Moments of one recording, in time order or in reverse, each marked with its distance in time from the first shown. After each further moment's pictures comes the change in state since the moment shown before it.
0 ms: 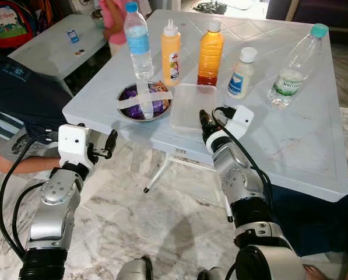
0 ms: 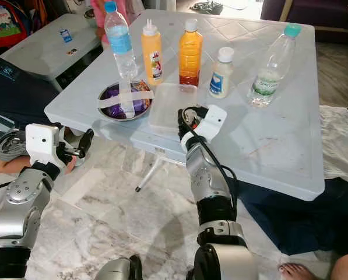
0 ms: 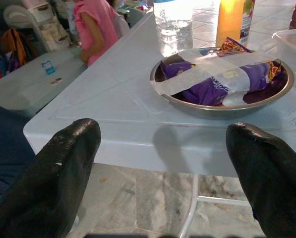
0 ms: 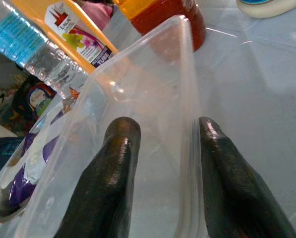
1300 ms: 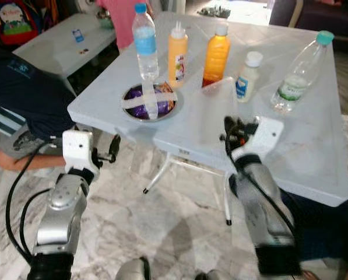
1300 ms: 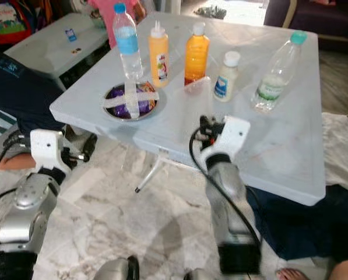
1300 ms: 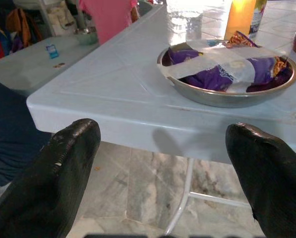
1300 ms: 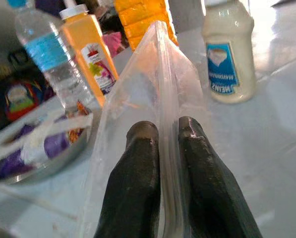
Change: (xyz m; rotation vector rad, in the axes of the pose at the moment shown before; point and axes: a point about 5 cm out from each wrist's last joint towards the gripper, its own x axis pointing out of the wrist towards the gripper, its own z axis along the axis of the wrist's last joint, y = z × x) left arm -0.003 -0.011 -0.011 -0.066 0.037 0.021; right arm -0.071 -0.018 0.021 -0.360 -0.173 0.018
